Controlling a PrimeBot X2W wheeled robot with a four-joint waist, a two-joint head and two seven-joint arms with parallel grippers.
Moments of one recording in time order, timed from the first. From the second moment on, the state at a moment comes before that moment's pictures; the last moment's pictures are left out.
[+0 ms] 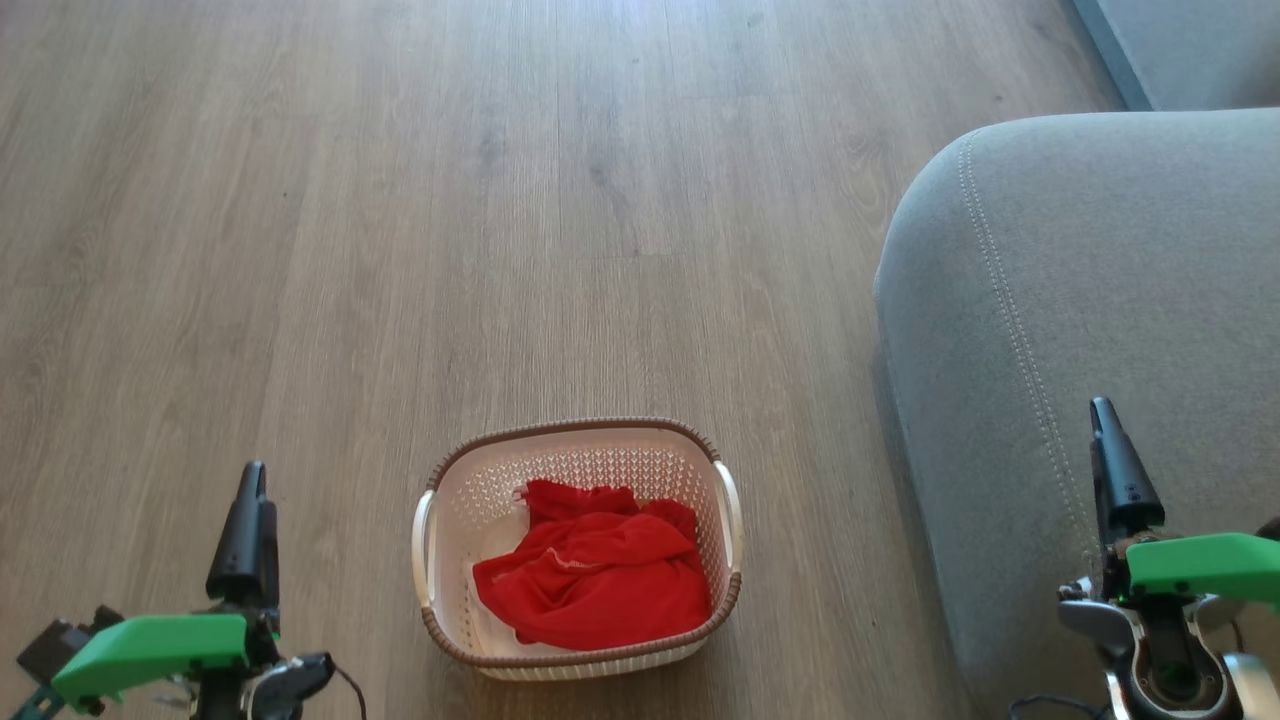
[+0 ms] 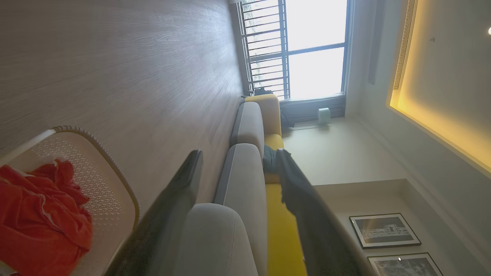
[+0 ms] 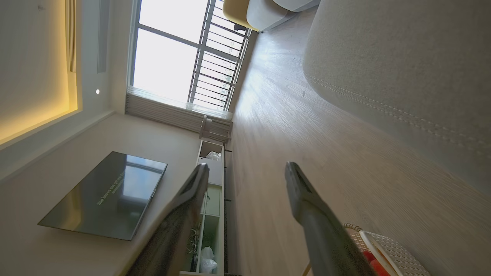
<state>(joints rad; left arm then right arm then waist) -0.01 0.03 0.12 0.25 -1.49 -0.12 0.01 -0.05 -0.06 -0.15 0.25 1.34 0.13 0.01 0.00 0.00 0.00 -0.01</state>
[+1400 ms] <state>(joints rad) -0.09 0.03 0.19 -0.01 -1.02 -0.08 -0.12 -0.14 -0.05 0.00 0.02 0.52 0.13 -0.11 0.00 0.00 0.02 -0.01</state>
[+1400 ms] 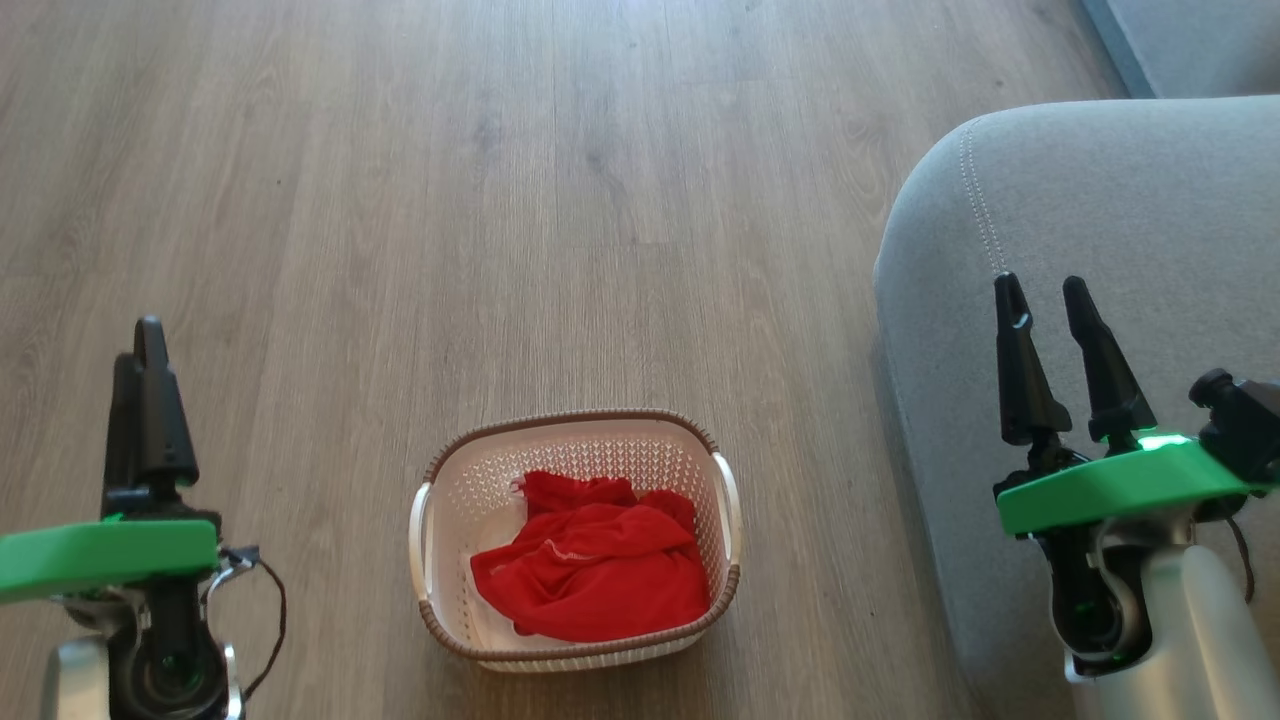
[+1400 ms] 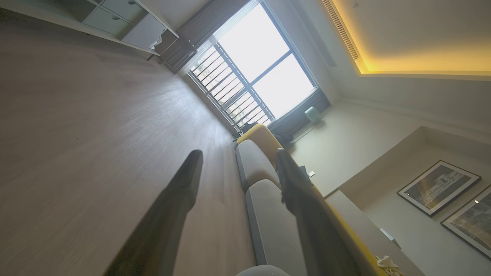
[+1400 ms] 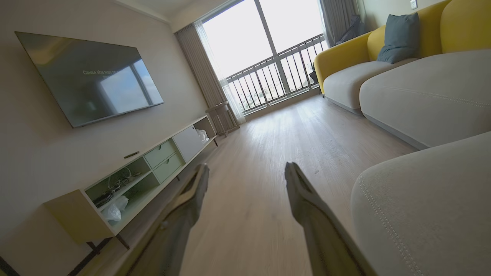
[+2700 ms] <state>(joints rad) -0.08 0.04 -0.29 0.05 -0.16 0.22 -0.22 -0.14 -0.05 0.06 0.17 0.10 0.13 -0.22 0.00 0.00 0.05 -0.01</state>
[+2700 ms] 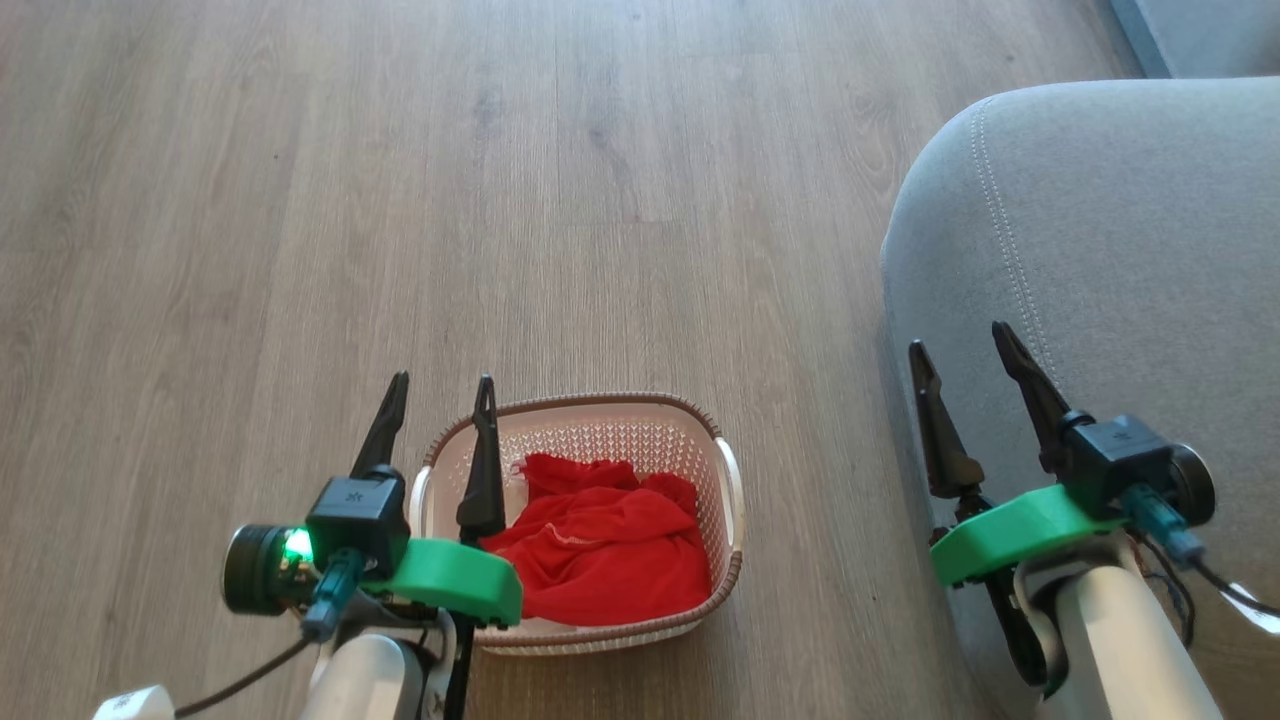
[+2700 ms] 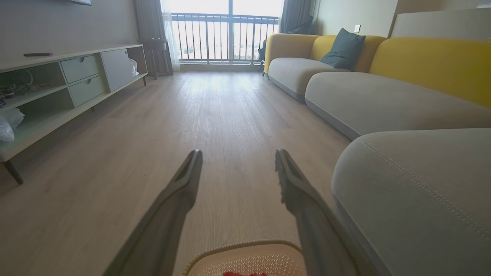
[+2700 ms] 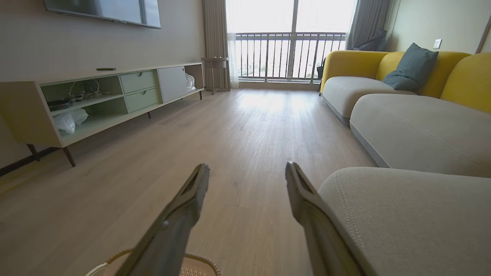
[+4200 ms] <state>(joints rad) -0.15 0.04 -0.32 0.26 -0.08 0.17 -0.25 -0.22 -0.05 0.05 0.29 -0.04 0.13 -0.25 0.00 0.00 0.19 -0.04</state>
